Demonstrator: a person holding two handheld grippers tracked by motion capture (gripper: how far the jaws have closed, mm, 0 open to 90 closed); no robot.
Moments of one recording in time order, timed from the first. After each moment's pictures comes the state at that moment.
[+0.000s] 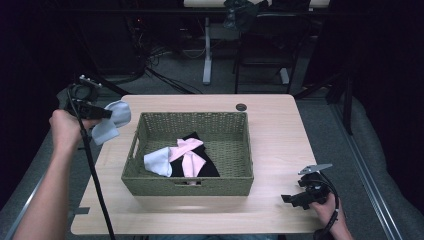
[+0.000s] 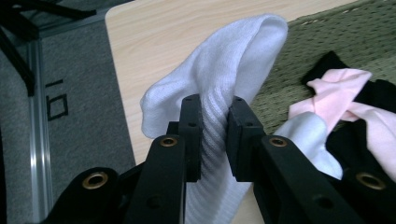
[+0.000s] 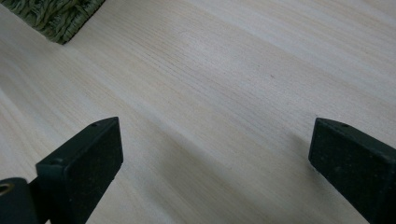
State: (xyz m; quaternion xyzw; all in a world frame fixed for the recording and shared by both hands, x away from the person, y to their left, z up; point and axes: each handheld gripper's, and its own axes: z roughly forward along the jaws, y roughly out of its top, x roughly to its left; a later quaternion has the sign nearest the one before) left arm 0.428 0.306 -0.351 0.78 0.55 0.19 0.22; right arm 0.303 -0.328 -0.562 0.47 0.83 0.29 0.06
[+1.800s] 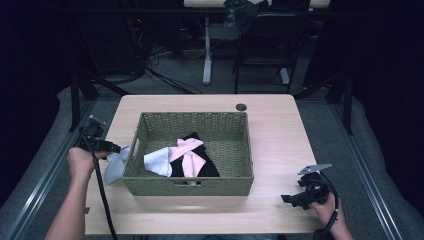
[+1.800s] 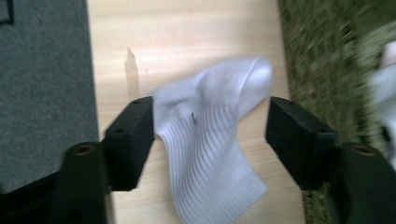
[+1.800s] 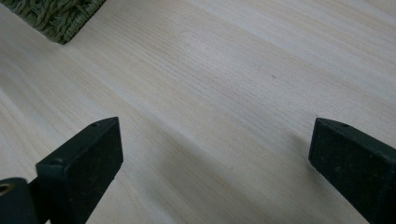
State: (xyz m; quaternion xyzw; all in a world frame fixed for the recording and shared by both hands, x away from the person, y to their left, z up) left arm 0.431 0.343 -0.488 0.73 0.65 0.09 0.19; right arm 0.303 -0.327 -0.562 0.46 0.84 0.29 0.06
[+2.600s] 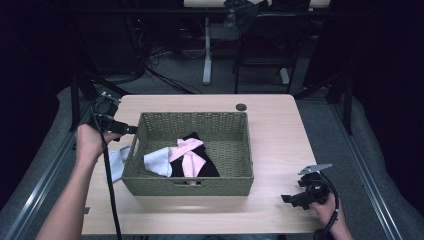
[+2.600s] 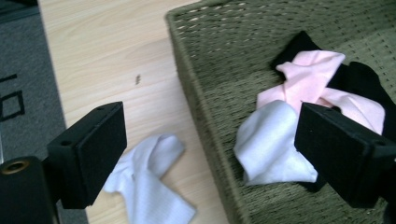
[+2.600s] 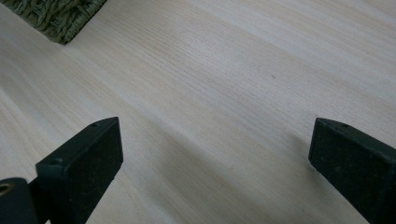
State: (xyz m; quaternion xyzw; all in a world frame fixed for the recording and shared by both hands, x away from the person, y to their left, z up) left arm 0.428 0.267 -0.400 0.80 0.54 0.14 0.24; right arm 0.302 -0.327 -0.563 0.47 0.83 0.29 0.06
